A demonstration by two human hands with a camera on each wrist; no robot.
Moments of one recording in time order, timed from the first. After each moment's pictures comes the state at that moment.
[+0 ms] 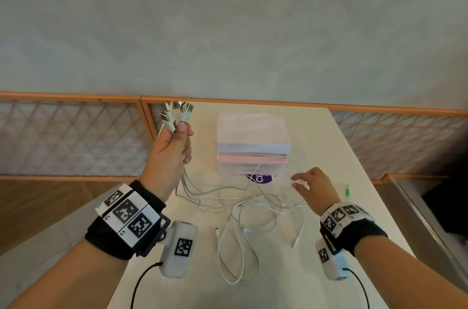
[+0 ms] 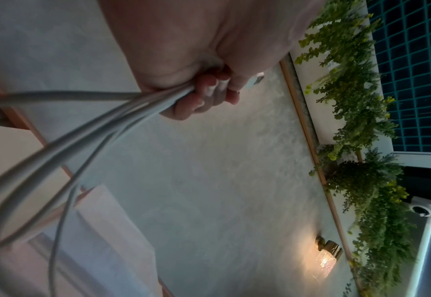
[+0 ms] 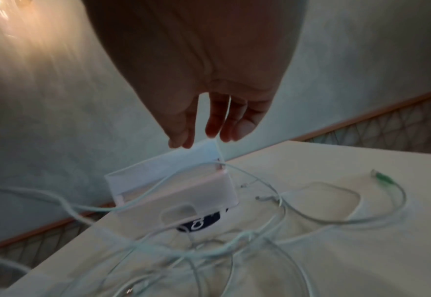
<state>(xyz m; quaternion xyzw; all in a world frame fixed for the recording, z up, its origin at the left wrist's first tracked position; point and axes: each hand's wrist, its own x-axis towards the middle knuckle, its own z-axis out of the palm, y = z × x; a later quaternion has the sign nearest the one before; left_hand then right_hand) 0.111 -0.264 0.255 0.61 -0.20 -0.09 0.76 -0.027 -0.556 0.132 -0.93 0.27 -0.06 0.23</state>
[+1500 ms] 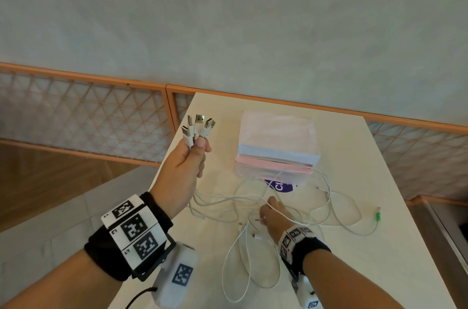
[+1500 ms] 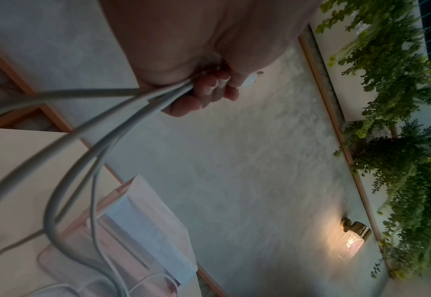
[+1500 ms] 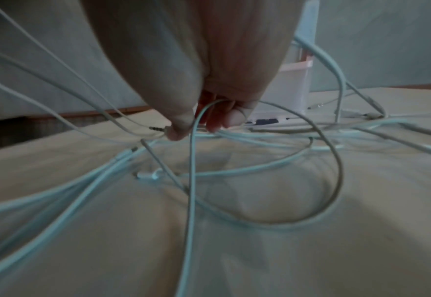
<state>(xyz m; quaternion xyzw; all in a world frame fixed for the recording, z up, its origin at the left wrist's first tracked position) 0.113 -0.252 0.232 0.70 -0.17 -0.06 0.69 0.038 -0.472 0.047 -0.98 0.11 0.12 0.14</state>
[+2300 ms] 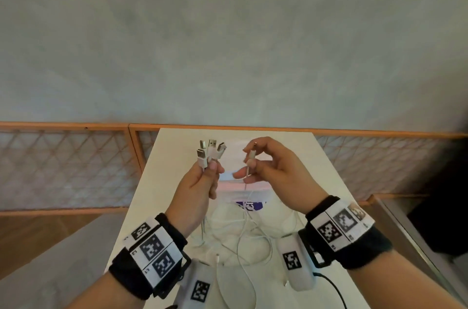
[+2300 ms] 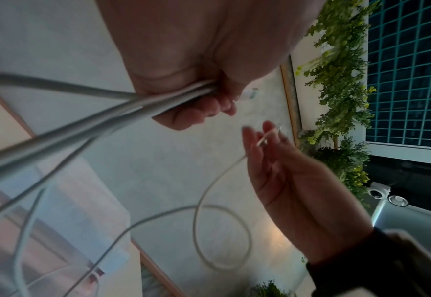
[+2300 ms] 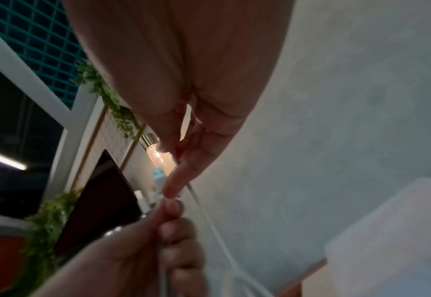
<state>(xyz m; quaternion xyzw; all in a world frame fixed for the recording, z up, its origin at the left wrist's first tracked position) 0.085 -0.299 0.257 0.64 -0.22 -0.16 0.72 -0.001 -0.448 0.308 -0.76 -0.01 -0.16 0.63</state>
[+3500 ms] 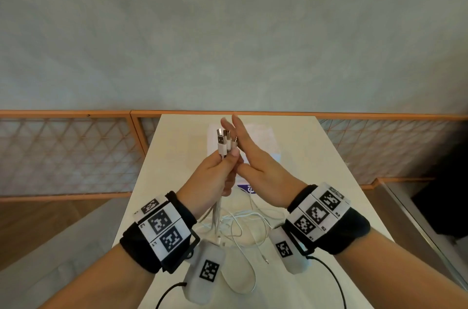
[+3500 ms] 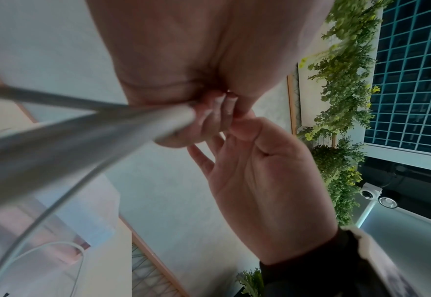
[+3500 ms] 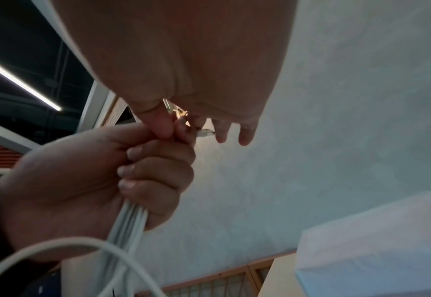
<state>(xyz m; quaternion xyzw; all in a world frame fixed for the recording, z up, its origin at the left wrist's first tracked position) 0.066 -0.314 0.270 0.62 -0.24 -0.31 0.68 0.002 -0.434 0.285 -0.86 -0.07 -0.08 0.50</state>
